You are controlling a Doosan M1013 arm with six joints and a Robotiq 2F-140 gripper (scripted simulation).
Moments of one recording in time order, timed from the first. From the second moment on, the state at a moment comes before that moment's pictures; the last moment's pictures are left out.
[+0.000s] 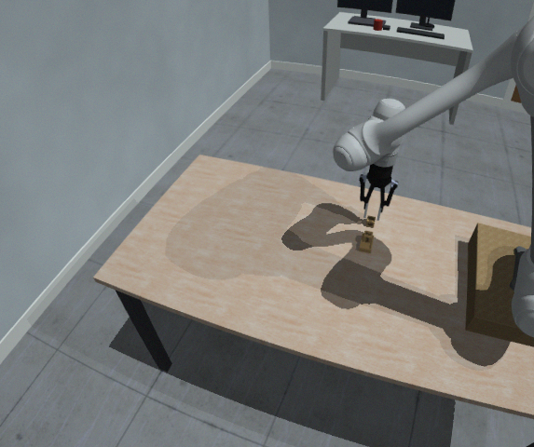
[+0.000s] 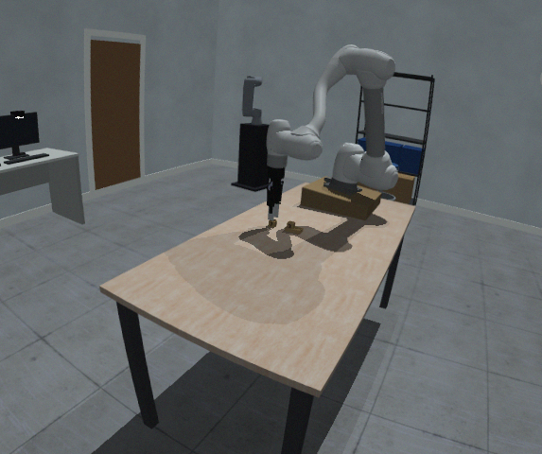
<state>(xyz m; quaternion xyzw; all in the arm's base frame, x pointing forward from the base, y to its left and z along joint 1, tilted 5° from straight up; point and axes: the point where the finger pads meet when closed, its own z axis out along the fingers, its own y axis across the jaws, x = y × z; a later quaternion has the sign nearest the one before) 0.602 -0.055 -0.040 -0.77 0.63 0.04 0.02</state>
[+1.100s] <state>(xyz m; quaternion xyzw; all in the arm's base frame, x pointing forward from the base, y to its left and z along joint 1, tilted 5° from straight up) 0.601 -0.053 -0.058 -0.77 0.63 0.04 0.02</state>
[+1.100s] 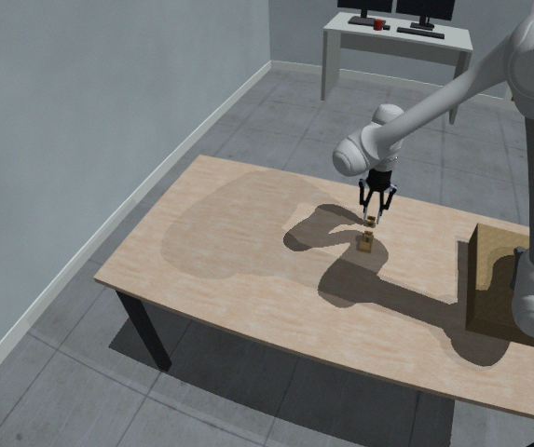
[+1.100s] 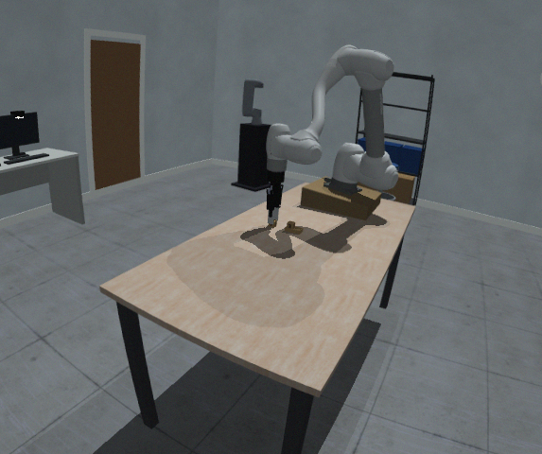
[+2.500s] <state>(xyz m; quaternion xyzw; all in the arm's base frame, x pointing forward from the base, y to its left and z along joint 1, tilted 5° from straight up) 0.601 -0.052 -0.068 -0.77 0.63 0.04 0.02</state>
